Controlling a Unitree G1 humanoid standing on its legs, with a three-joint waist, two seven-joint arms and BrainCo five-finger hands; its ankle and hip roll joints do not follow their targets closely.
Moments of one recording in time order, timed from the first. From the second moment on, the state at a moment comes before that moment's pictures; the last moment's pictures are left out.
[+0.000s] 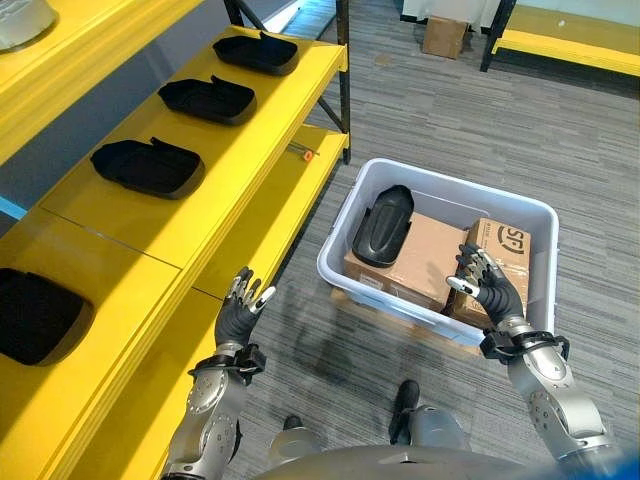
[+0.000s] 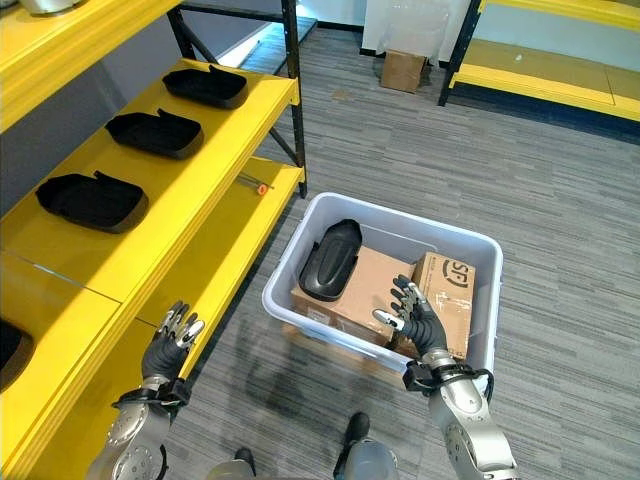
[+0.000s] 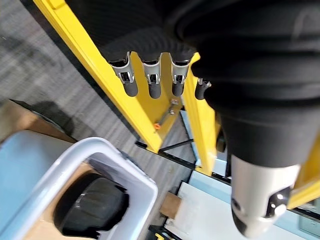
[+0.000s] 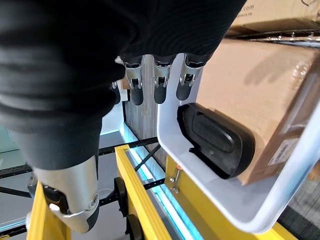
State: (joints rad) left arm 0.29 0.27 -0.06 -0.01 -0.64 -0.08 0.11; right arm 0.16 -0.41 0.11 -0.06 0.53 -0.01 0.00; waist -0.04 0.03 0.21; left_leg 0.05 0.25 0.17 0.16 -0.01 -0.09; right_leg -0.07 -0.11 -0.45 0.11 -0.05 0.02
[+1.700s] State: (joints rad) left arm -0.13 0.37 -0.17 -0.07 -0.57 -0.15 0.21; right arm 0.04 -0.38 0.20 -0.14 0.55 -0.04 -0.01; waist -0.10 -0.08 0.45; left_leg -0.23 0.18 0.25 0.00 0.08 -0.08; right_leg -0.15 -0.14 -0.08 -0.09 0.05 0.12
